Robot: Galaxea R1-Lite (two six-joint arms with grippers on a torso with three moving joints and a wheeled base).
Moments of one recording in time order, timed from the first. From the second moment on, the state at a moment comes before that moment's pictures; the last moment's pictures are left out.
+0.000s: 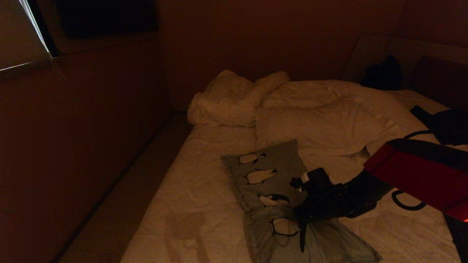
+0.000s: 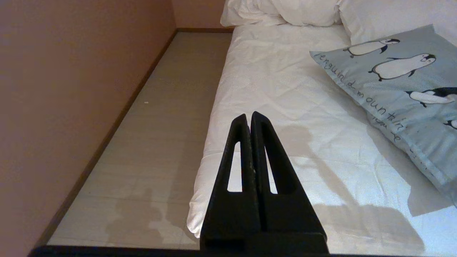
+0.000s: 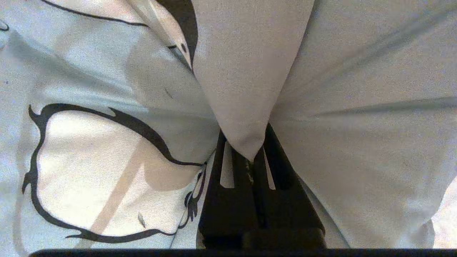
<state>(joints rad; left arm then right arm) 0.00 0.00 0.00 0.00 0.00 0.00 0.35 2.33 -1.05 -0.29 0.00 -0.02</state>
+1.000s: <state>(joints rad) 0.00 0.00 0.00 0.00 0.00 0.00 0.34 2.12 -1.06 -0.28 0.00 0.12</state>
